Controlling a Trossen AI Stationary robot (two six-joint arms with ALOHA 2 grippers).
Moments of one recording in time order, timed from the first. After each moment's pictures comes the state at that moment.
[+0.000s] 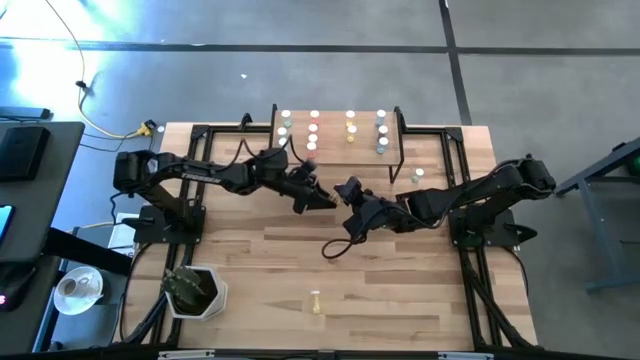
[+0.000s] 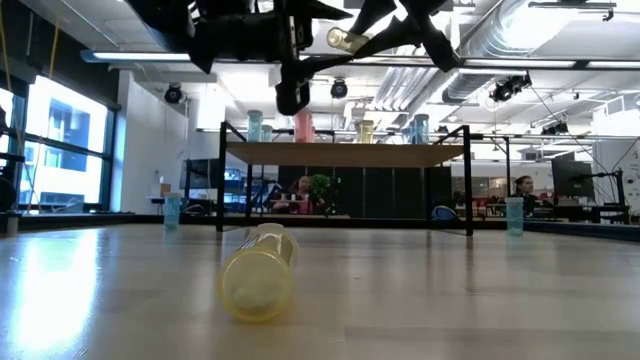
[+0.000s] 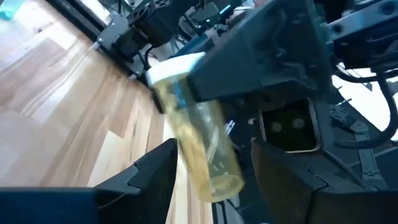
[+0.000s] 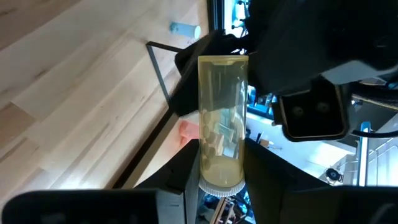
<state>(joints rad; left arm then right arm) 0.30 1.56 0.88 0.52 0.50 -0.82 0.24 1.49 1.14 -0.22 0.78 -1.33</state>
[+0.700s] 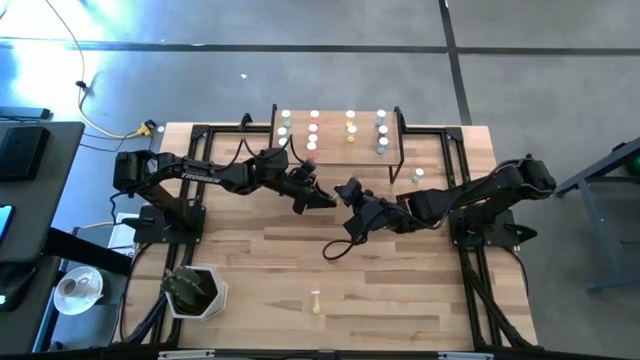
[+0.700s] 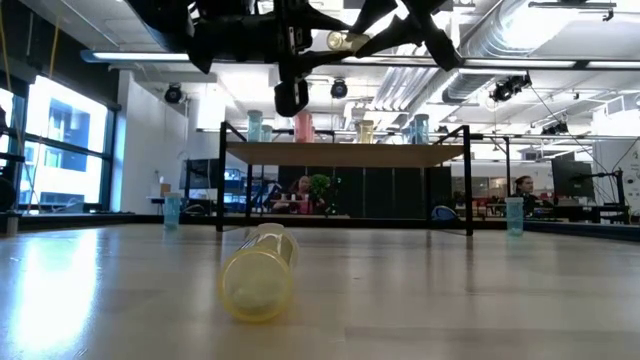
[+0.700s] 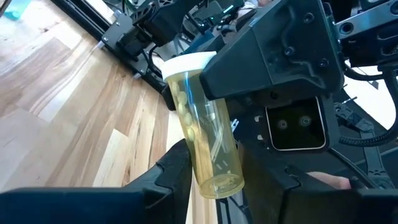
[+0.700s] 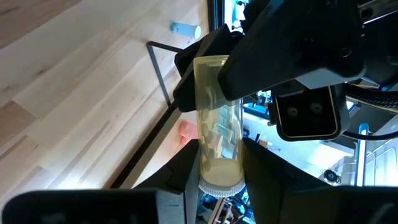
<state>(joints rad) 0.30 1.56 0.88 0.51 0.50 -0.80 0.24 1.49 1.14 -0.23 0.78 -1.33</state>
